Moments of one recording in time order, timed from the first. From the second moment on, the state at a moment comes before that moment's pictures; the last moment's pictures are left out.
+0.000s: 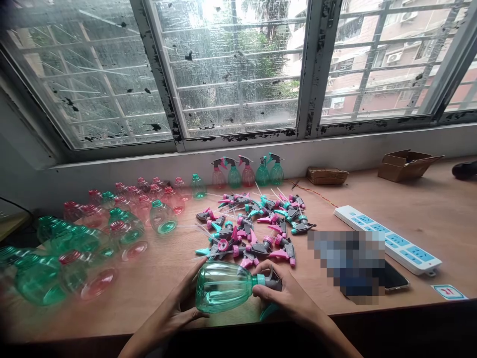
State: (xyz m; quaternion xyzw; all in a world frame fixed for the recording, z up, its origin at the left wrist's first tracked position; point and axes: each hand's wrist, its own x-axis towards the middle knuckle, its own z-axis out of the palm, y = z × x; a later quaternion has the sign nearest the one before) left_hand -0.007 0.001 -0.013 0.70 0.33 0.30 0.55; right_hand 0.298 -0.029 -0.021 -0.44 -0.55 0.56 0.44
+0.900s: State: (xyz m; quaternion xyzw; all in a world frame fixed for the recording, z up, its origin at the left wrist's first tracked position) left_hand -0.003 -0.001 -0.009 0.63 0.32 0.28 0.65; right_hand 0.299 -0.028 -0.026 -0.42 -0.54 0.56 0.46
